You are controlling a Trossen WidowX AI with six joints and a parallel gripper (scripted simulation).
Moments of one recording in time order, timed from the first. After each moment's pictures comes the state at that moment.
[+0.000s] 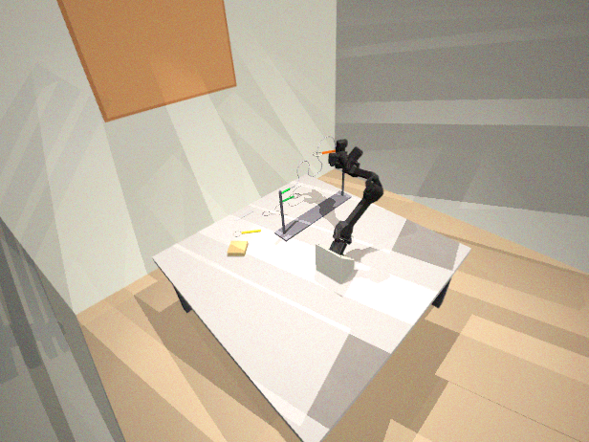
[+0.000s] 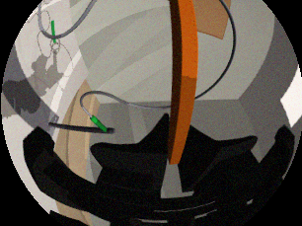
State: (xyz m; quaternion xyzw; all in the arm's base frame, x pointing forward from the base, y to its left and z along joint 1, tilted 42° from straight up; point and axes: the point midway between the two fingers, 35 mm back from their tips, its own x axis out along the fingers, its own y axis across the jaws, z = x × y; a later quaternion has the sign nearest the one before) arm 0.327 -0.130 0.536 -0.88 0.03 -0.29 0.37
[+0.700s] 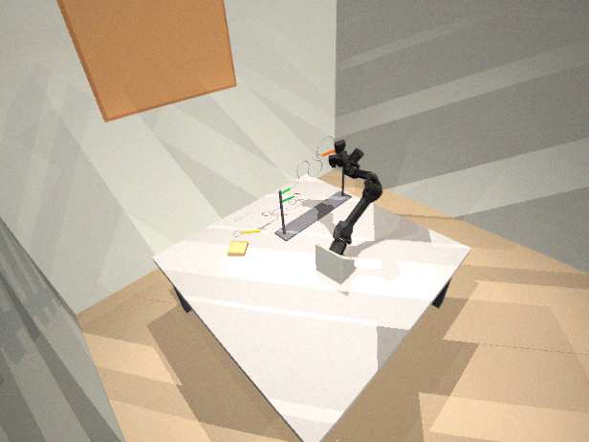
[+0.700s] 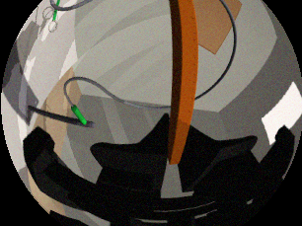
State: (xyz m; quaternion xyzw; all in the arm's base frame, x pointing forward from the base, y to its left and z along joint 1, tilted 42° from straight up) arm 0.326 -0.123 0.541 -0.92 0.00 -0.29 0.25
